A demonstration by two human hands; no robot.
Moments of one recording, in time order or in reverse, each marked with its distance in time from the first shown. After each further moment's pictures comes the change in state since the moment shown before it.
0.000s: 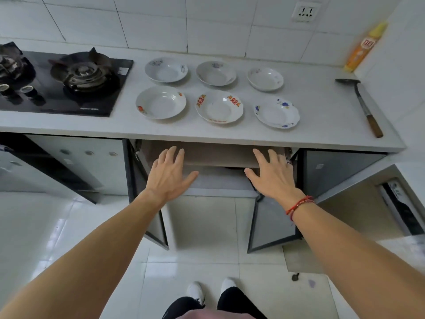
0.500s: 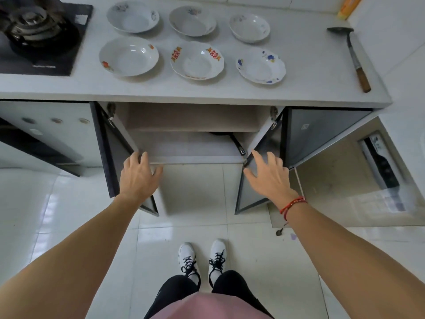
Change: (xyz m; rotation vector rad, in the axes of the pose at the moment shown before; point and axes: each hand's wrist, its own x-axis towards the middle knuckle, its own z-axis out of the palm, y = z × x) left_hand -0.066 -0.006 0.073 -0.154 -0.140 -0.328; right_hand -0.076 0.060 0.077 0.037 -0.135 0.118
